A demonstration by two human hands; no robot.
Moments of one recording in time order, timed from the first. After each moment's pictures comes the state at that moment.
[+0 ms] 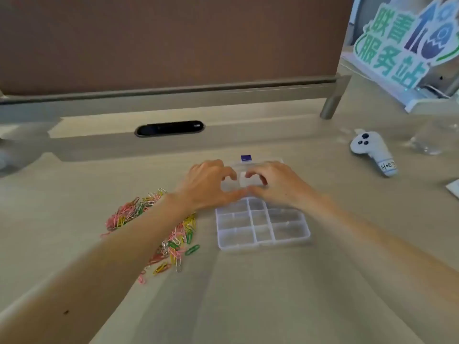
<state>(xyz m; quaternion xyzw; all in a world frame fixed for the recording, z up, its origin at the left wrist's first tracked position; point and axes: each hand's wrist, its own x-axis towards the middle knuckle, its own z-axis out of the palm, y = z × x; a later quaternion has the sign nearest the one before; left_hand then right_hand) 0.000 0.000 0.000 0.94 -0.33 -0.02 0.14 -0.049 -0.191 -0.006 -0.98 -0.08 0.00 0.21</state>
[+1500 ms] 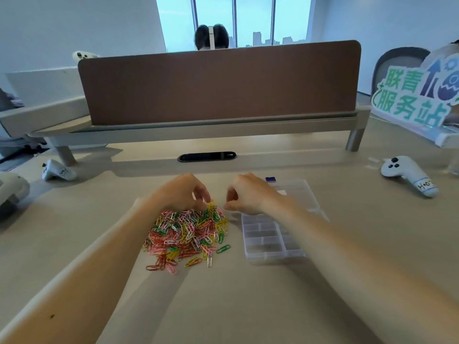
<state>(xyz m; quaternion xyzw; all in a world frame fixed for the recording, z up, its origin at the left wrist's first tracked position) -0.008 0.114 0.009 0.95 -0.27 -0.07 0.12 -0.048 -0.074 -0.001 -0.97 -0.17 -0.01 0.17</state>
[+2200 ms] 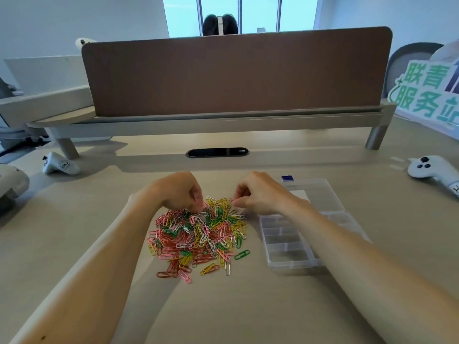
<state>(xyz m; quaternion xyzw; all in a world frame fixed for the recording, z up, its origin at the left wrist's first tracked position) 0.010 0.144 0.009 0.96 -0.23 -0.14 0.12 -0.028 -0.060 -0.014 -0.95 -0.16 0.01 0.28</state>
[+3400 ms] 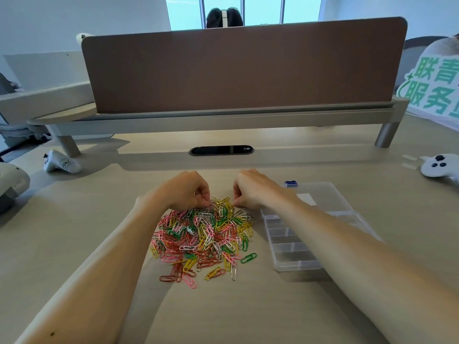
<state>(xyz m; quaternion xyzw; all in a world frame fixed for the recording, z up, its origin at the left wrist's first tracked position) 0.028 0.146 -0.012 0.96 -0.26 -0.06 0.10 0.001 -0.036 -0.019 -0.98 -0.13 0.02 0.17</state>
